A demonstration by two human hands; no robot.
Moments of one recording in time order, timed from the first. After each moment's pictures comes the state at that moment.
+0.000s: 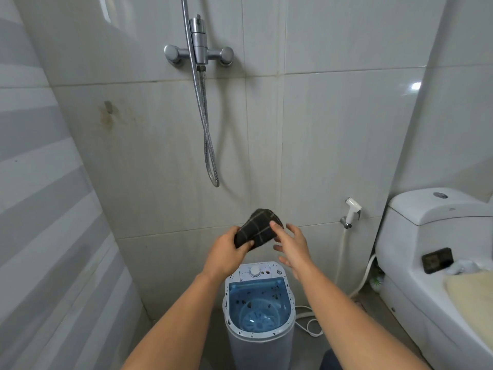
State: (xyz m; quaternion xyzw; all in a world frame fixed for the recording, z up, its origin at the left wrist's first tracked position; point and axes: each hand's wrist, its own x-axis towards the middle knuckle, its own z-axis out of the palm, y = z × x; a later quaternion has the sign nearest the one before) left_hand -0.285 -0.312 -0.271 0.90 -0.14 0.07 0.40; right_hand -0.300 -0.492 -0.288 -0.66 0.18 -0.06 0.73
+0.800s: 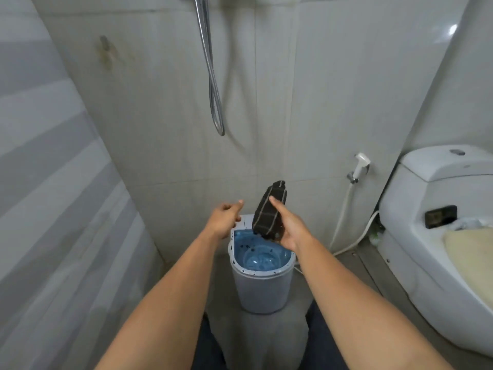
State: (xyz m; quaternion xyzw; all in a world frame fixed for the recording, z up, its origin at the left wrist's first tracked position) left_hand -0.326 -0.297 -0.303 0.79 0.09 -0.11 0.60; right_hand -0.333 -0.474 -0.344 -0.56 0.20 0.11 0.80
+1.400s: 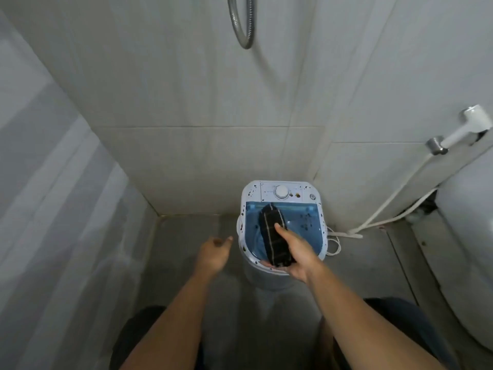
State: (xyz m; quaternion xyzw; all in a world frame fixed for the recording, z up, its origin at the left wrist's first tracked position) left_hand -0.231 -0.238 -0.542 0.82 0.27 -0.19 0.47; right_hand -0.237 -0.447 -0.538 -0.51 0.33 0.23 0.76
